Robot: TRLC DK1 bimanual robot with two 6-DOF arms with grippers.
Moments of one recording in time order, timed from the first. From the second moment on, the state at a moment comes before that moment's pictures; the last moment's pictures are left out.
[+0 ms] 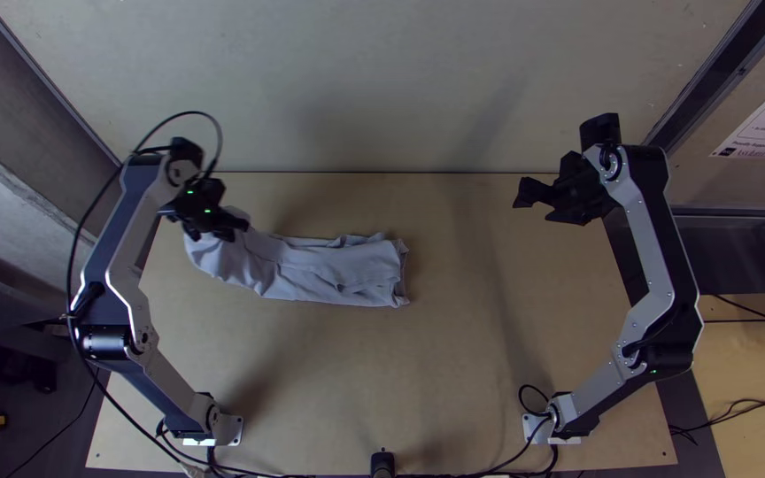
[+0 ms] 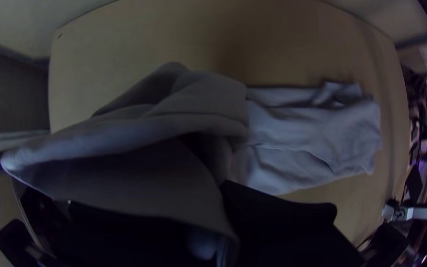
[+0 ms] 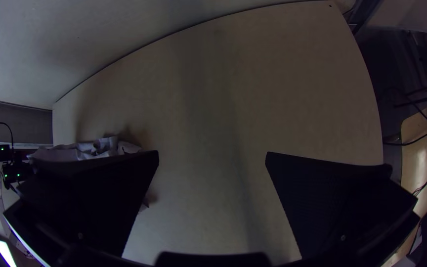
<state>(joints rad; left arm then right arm) 0.03 1.77 1.81 -1.34 0.05 0.19 0.05 1.75 1.90 -1.30 -0.22 0.28</state>
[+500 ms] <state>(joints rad) -0.40 1.92 1.96 -1.37 -0.01 -0.02 0.01 1.73 1.86 -1.29 -0.22 0.28</state>
